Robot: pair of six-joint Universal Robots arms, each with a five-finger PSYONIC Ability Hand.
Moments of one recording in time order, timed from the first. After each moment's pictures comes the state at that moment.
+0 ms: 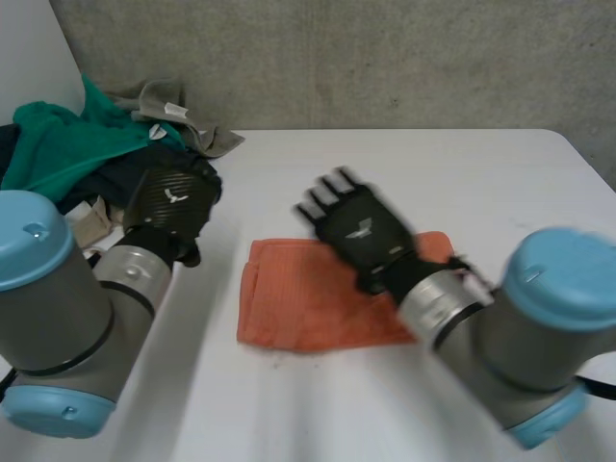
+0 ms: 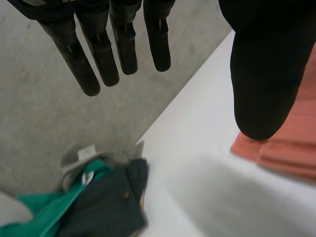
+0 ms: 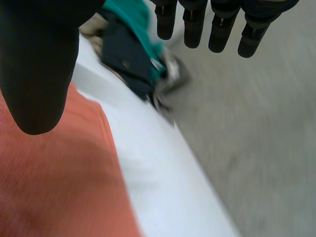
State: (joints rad) left arm 4.20 -1.80 -1.71 3.44 -1.66 3.67; right arm 2.11 -1.23 1.70 -0.41 1.25 2.56; left_hand 0.45 0.44 0.44 0.43 0.25; right_hand 0.23 0.21 0.22 0.21 0.05
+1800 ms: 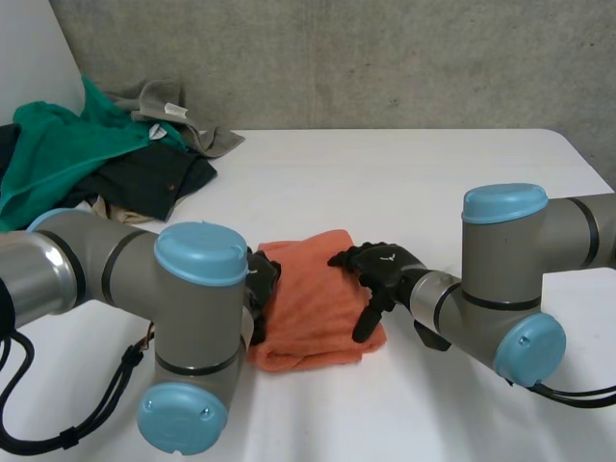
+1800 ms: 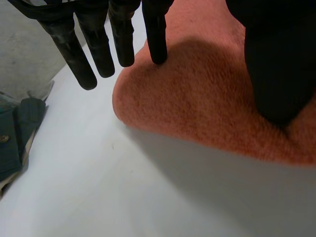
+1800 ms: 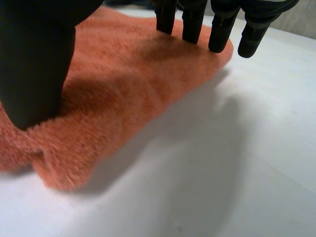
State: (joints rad) left arm 3.98 -2.21 -1.38 3.12 -1.90 3.55; right arm 2.07 -0.86 1.29 0.11 1.30 2.98; left_hand 0.37 0.35 0.36 0.35 0.16; right_hand 0.23 0.21 0.22 0.21 0.05
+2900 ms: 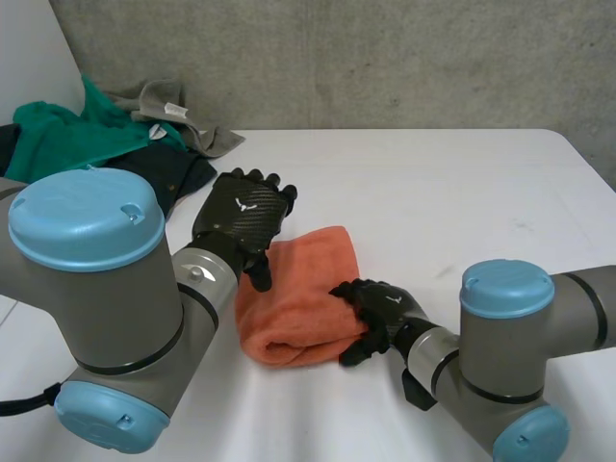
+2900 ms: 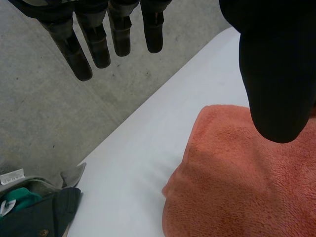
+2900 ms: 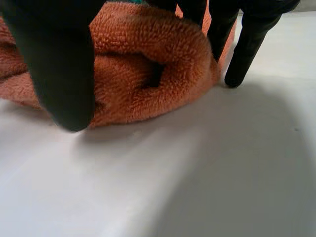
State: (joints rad) left arm 4.01 -1.91 -1.48 3.21 -1.72 3.50; right arm 2.13 -0.98 1.67 -0.22 1.39 3.36; left_hand 0.25 0.25 0.25 0.25 0.07; right_hand 0.52 0.59 0.60 0.62 0.45
